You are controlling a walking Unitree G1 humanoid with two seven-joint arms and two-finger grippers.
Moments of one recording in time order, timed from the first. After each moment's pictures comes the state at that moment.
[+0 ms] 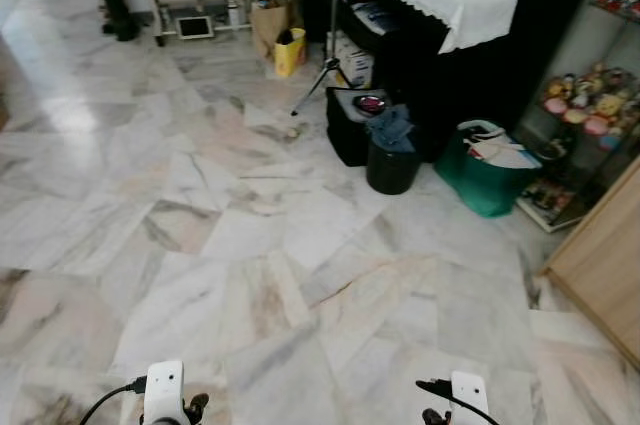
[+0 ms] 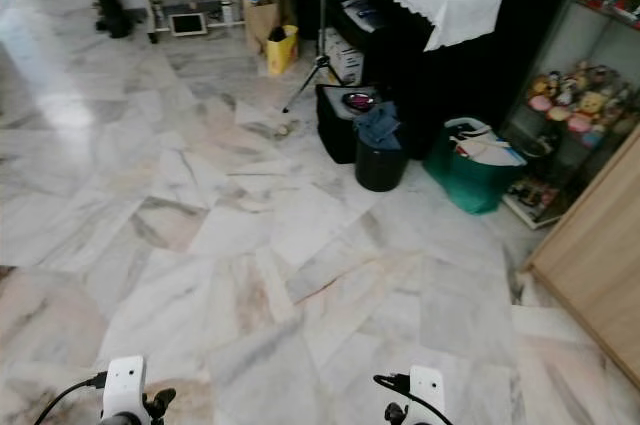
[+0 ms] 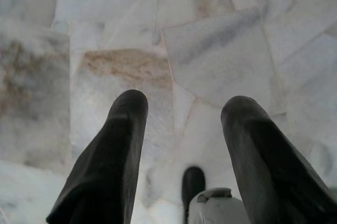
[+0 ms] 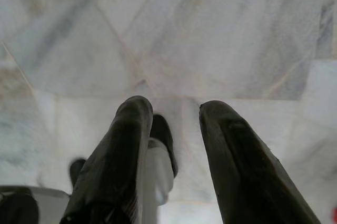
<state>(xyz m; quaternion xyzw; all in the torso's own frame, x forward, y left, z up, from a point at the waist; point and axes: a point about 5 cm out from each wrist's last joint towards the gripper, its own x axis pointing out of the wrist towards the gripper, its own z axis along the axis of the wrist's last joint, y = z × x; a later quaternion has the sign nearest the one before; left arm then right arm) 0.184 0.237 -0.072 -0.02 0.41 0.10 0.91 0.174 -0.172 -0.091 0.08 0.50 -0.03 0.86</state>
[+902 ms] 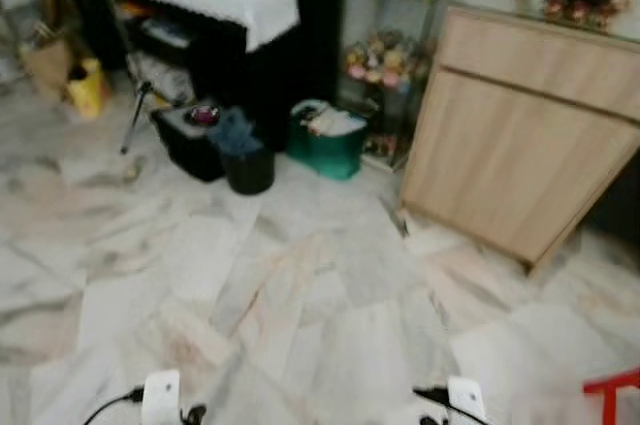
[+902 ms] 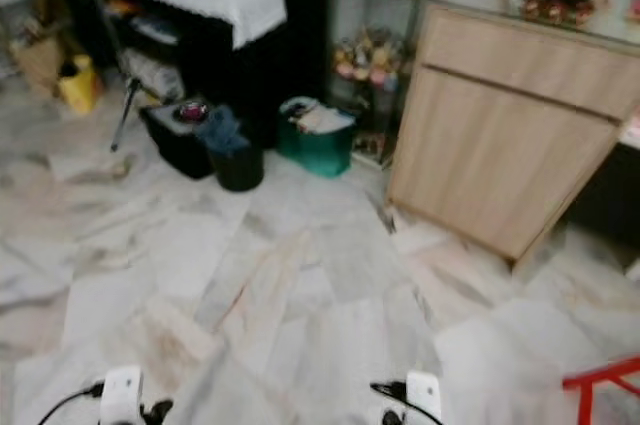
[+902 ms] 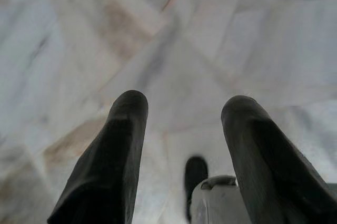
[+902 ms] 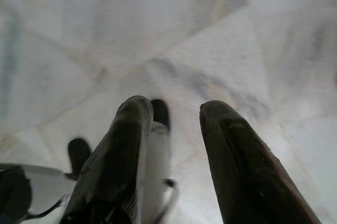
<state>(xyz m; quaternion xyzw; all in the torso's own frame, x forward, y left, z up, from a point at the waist) 0.190 0.228 -0.071 -0.02 0.40 0.09 0.91 0.162 -0.182 -0.095 0.07 0.51 -0.05 0.86</state>
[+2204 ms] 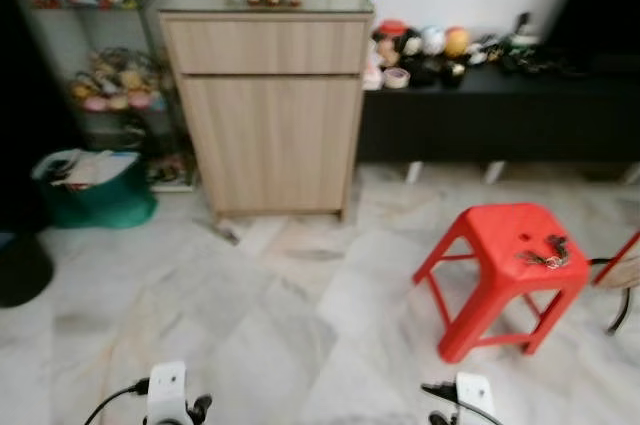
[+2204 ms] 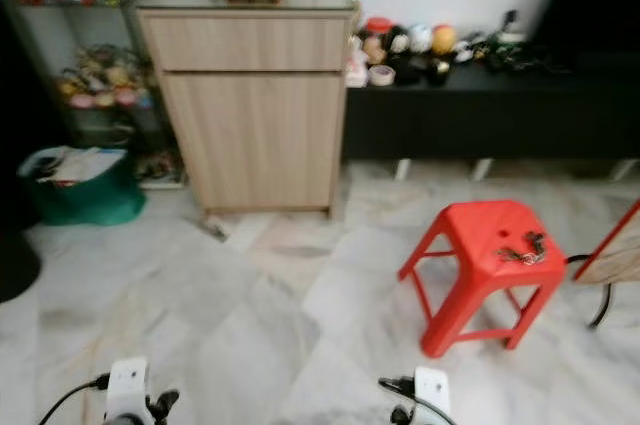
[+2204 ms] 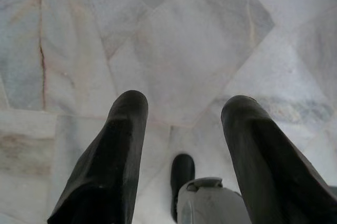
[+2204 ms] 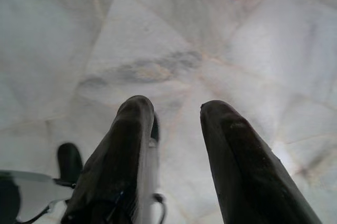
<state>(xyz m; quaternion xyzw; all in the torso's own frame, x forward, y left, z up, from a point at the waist) 0.189 0.230 -0.071 -0.03 0.40 0.10 0.91 0.170 -0.175 -0.092 0.07 0.50 -0.03 0.86</state>
